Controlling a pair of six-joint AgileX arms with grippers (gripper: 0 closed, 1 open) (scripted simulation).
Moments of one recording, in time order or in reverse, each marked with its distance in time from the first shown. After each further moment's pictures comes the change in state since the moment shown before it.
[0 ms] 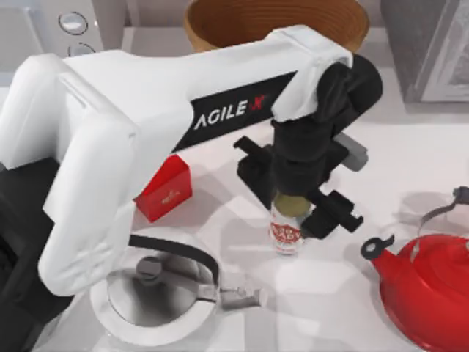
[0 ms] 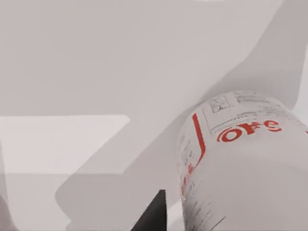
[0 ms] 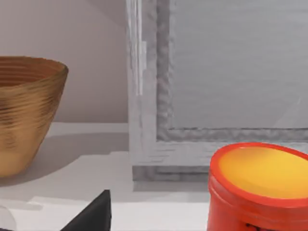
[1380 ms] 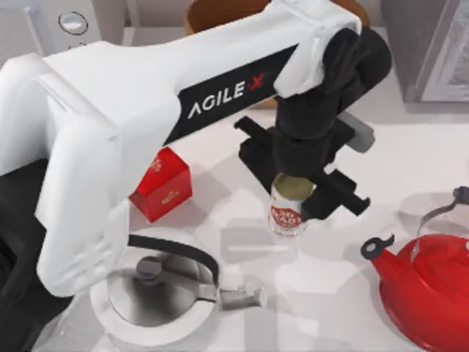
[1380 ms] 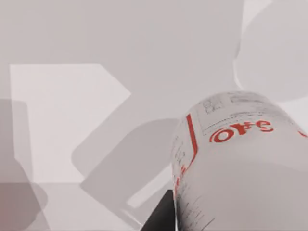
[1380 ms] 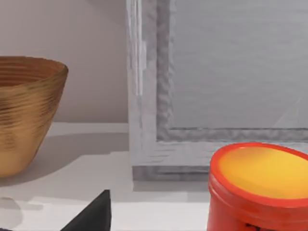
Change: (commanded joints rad) left arm 0.000 -0.009 0.133 -0.142 0.000 0.000; right arm 0.000 0.000 0.000 0.000 0.000 0.000
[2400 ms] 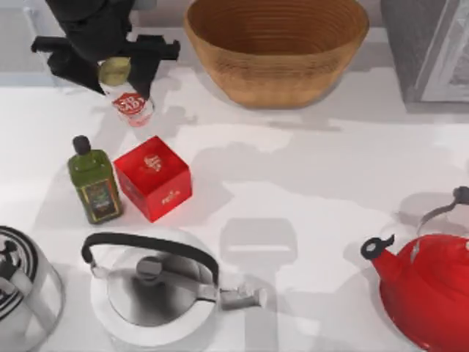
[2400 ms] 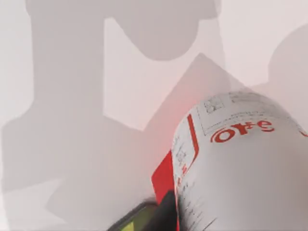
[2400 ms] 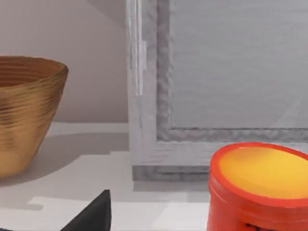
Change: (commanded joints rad) left arm 0.565 -0.202 -0.112 0.091 0.107 -0.017; right arm 0.000 0.000 0.000 0.000 0.000 0.000
